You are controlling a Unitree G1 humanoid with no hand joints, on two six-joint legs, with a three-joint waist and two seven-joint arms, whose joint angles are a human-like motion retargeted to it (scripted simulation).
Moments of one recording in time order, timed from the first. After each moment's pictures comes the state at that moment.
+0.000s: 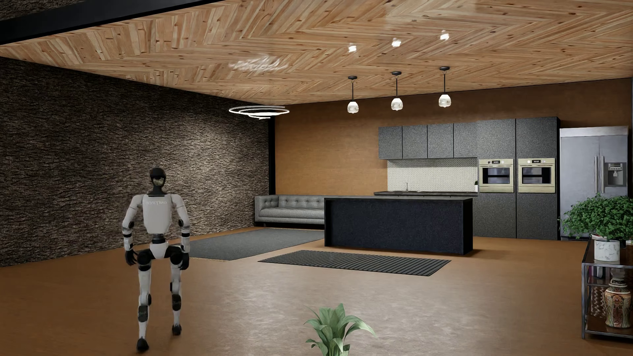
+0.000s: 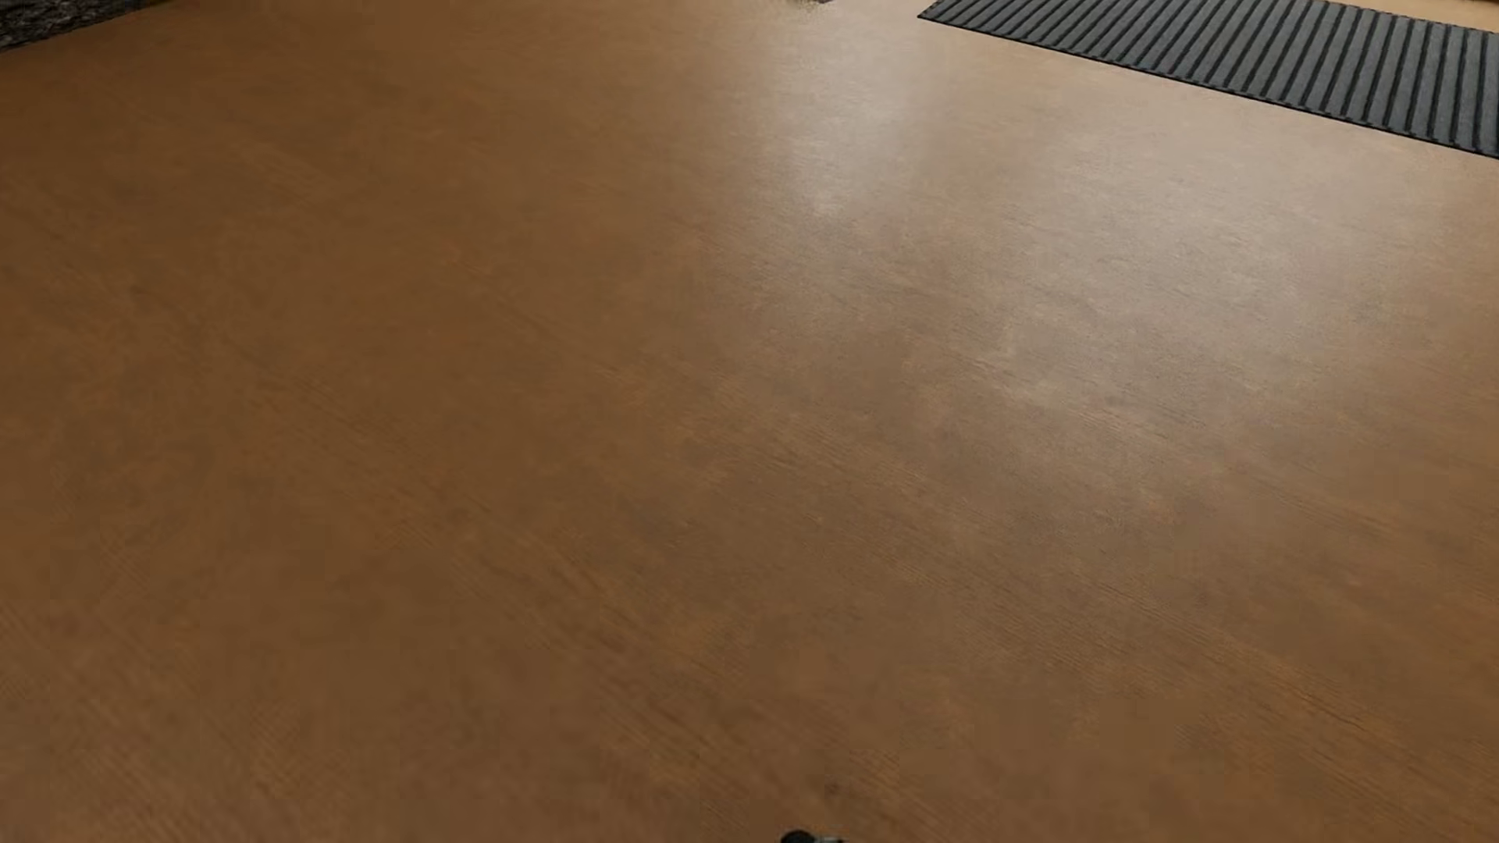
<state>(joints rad) 0.21 -0.41 -0.08 0.04 0.09 0.06 0.00 0.00 0.08 0.54 0.48 0.21 0.29 -0.28 -0.10 0.40 -0.37 0.00 0.00 -0.39 0.69 0.75 0.93 0.00 0.00 0.00 0.00 0.00 0.00</state>
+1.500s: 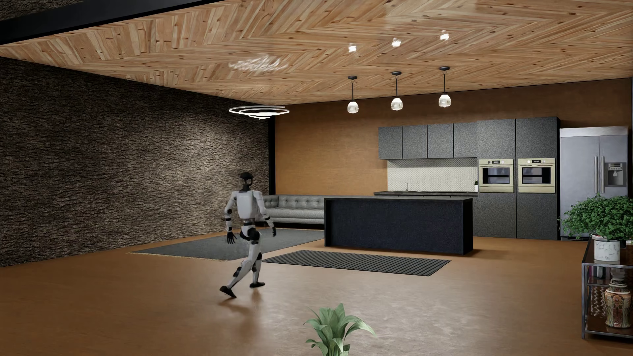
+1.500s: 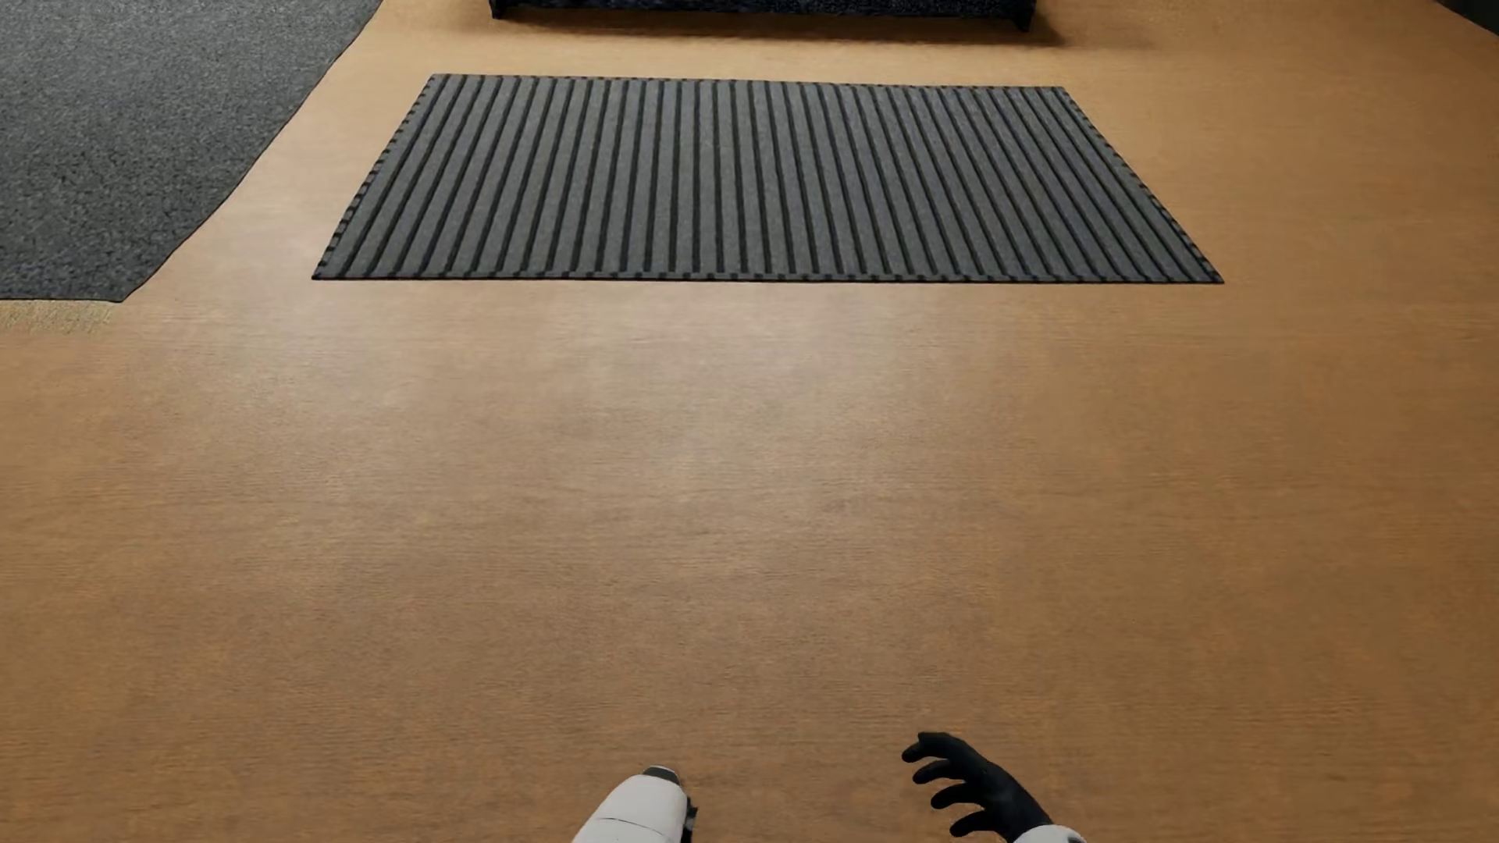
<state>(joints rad) -0.55 0.39 0.33 0.16 0.06 0.03 0.00 0.00 0.06 0.67 0.51 0.40 0.09 -0.18 -0.30 0.37 -0.40 0.00 0.00 -0.45 0.41 0.90 0.57 0.00 0.00 0.00 0.00 0.00 0.00</state>
